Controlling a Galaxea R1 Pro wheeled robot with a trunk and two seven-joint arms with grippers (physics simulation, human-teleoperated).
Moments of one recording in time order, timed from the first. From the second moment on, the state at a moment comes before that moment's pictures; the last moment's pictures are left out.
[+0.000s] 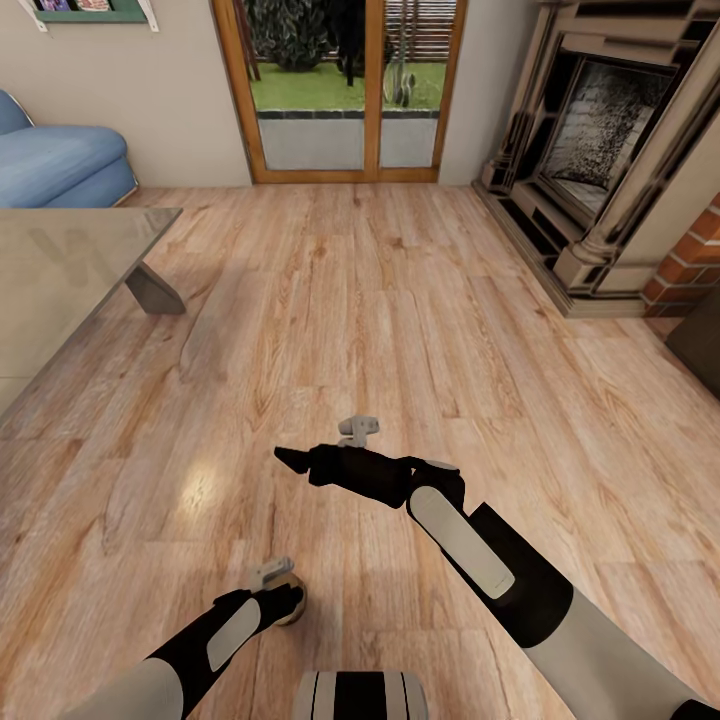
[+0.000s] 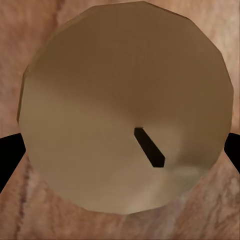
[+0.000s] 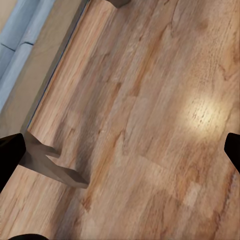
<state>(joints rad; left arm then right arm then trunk) -0.61 0.03 -0.58 -0.47 0.98 0.27 0.24 -0.74 -0.03 0.72 -1.49 -1.08 0.56 -0.13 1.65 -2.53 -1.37</state>
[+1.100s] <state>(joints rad) -0.61 0.03 -0.58 -0.47 0.98 0.23 0.24 -0.74 -0.03 0.72 -1.49 -1.08 0.56 -0.13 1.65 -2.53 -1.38</state>
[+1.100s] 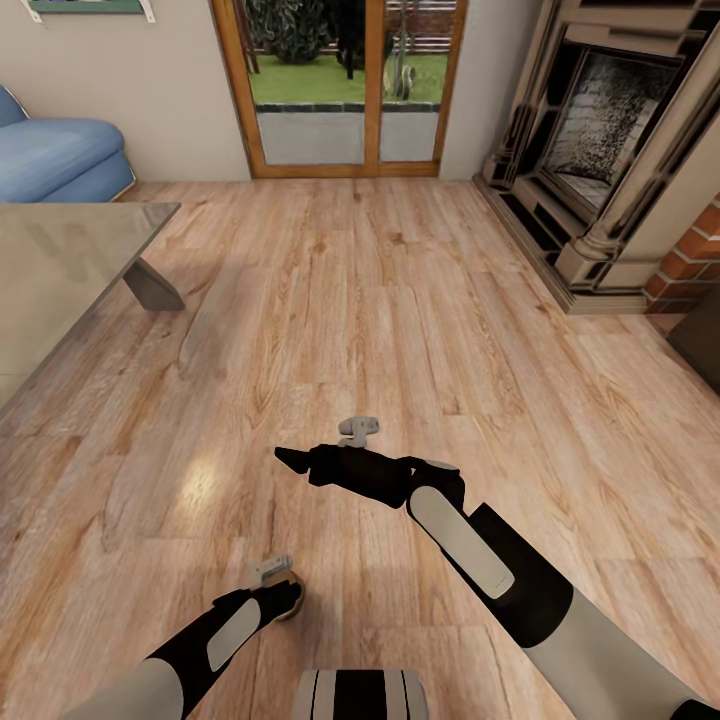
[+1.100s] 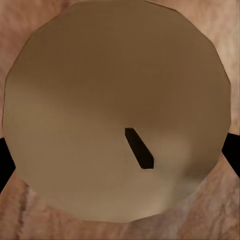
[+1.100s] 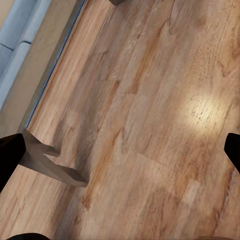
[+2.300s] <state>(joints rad) -0.61 0.05 -0.57 -0.47 0.98 0.23 0.24 -0.74 -0.03 0.72 -1.49 -1.07 0.56 -0.13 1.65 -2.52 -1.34</state>
